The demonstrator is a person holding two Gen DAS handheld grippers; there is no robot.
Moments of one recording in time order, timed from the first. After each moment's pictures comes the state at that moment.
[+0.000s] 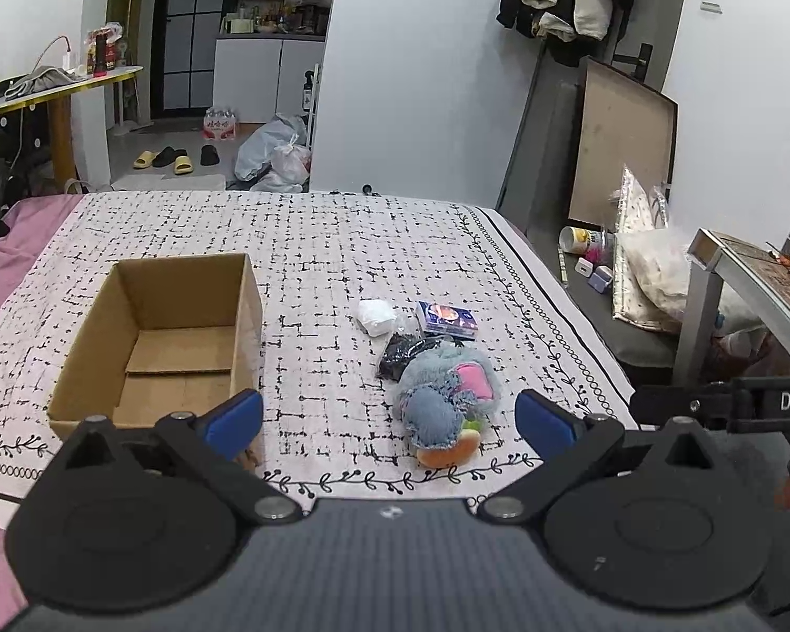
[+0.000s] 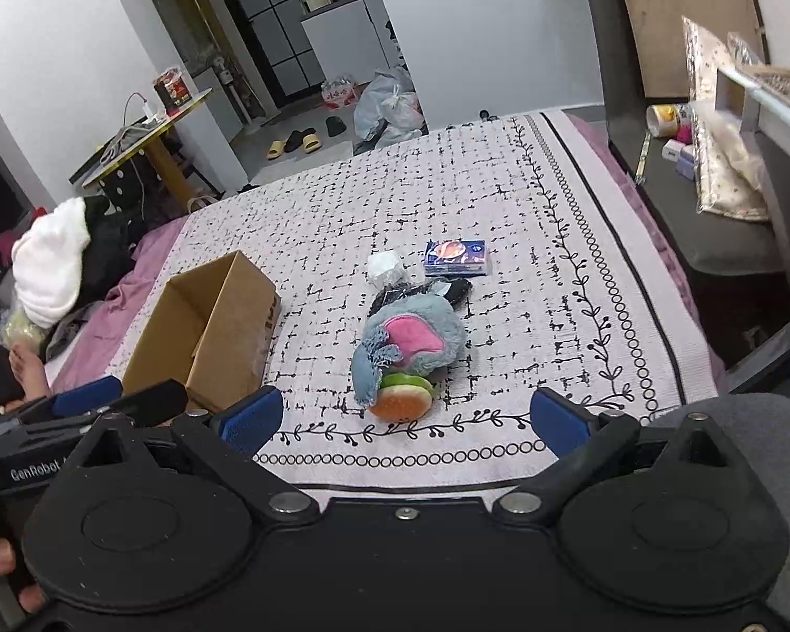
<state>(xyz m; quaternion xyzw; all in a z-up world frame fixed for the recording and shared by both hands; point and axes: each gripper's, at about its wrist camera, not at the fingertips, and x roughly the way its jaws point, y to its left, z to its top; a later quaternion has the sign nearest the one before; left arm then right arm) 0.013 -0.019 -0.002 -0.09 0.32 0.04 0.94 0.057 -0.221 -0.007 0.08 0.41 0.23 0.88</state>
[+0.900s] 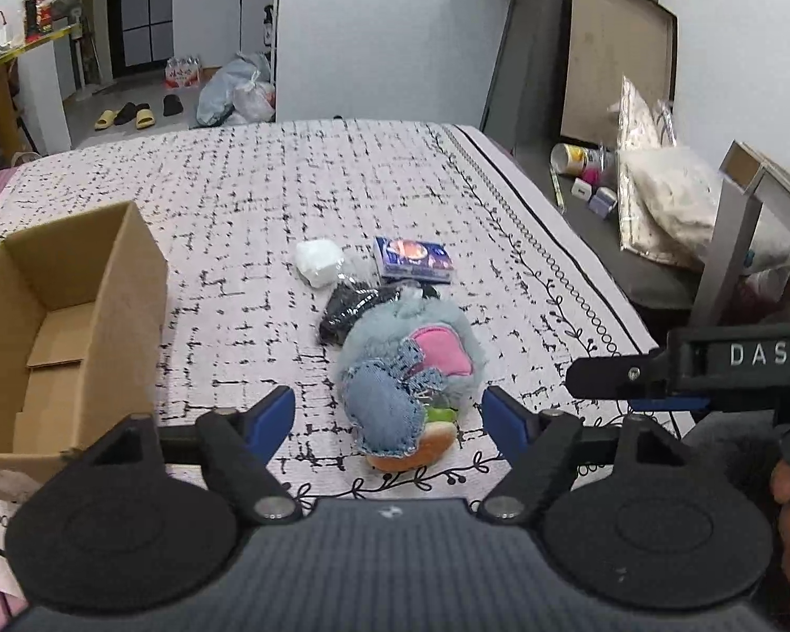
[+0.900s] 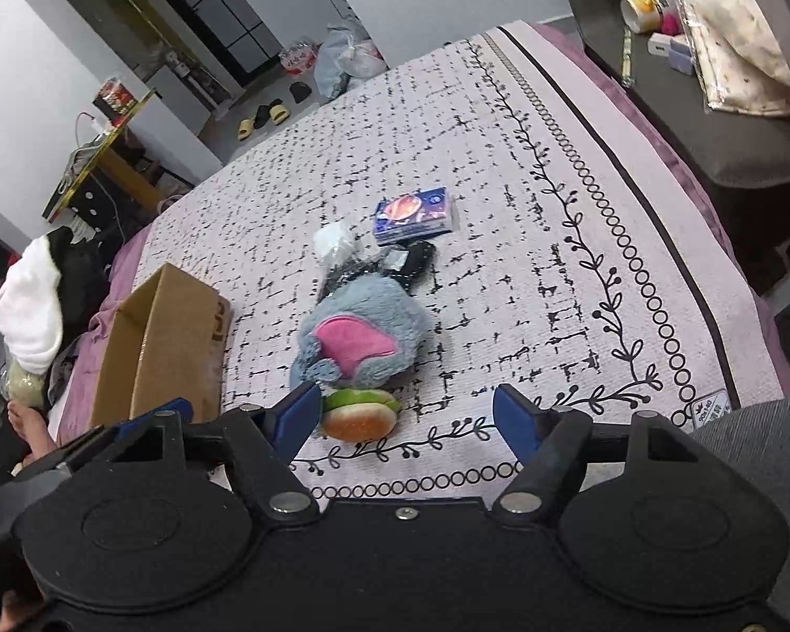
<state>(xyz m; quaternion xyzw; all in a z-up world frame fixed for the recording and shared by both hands) 0.104 -0.058 -0.064 -0.07 0.40 0.01 0.91 0.133 -0.233 -0.070 0.15 0.48 0.22 0.84</state>
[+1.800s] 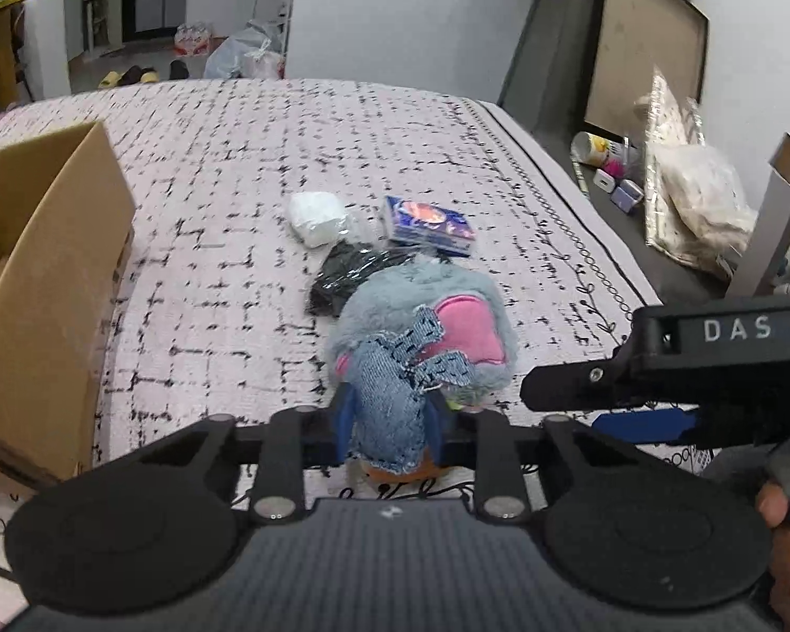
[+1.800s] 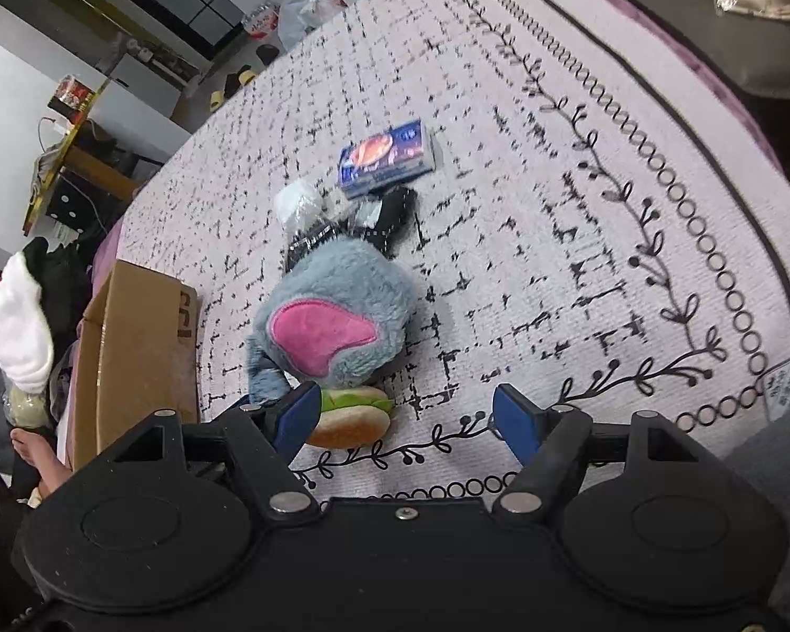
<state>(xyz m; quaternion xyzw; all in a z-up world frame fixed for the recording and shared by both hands) 0.128 -0.048 -0.118 -0.11 0.41 0.02 0.90 0.171 -0.211 -0.124 0.19 0.55 0.20 0.79</state>
